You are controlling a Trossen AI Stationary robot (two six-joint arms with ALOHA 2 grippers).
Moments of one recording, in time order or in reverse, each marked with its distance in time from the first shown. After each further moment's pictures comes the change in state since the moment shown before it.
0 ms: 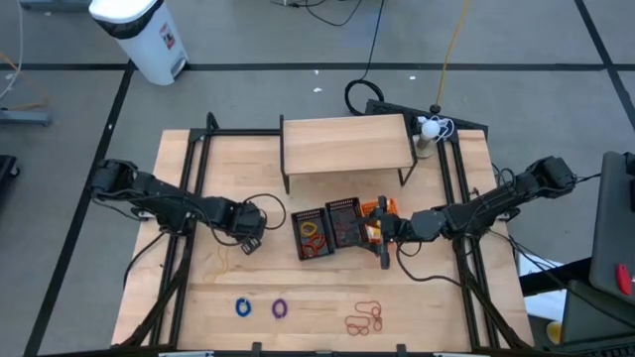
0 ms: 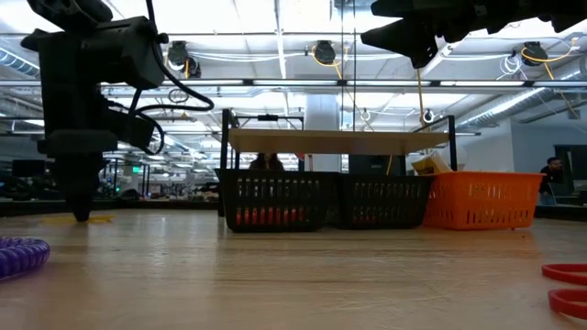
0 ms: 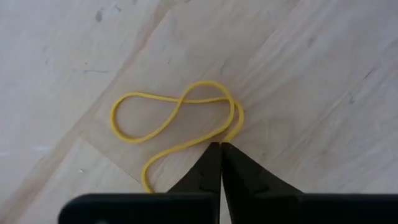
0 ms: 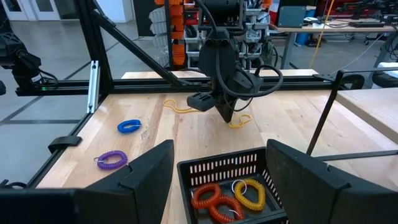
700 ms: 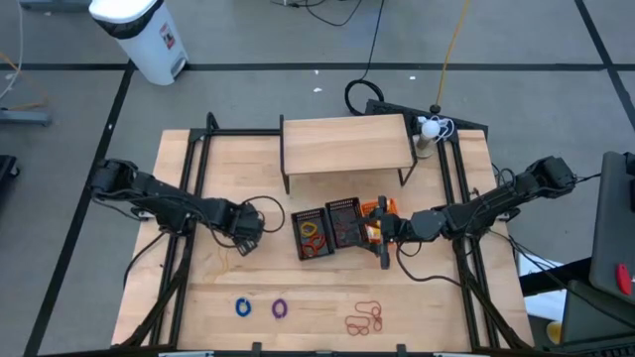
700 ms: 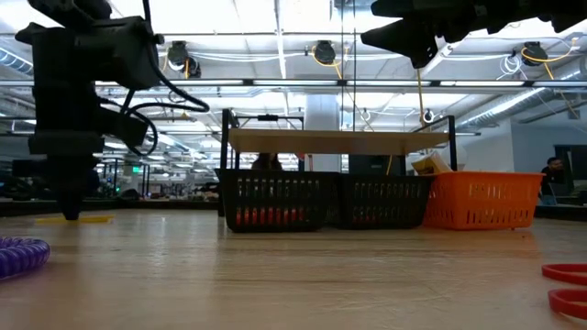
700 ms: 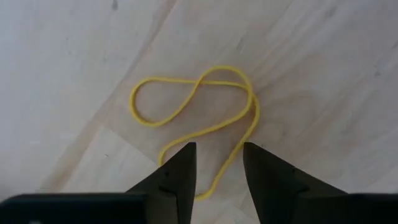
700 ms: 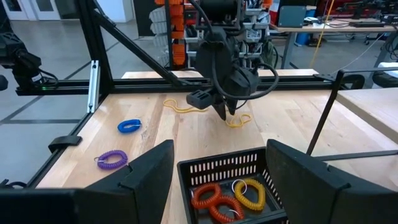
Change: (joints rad) left arm -0.017 0.000 0.015 -0.082 -0.034 0.036; right arm 0.000 0.000 0.000 0.000 -0.001 0.000
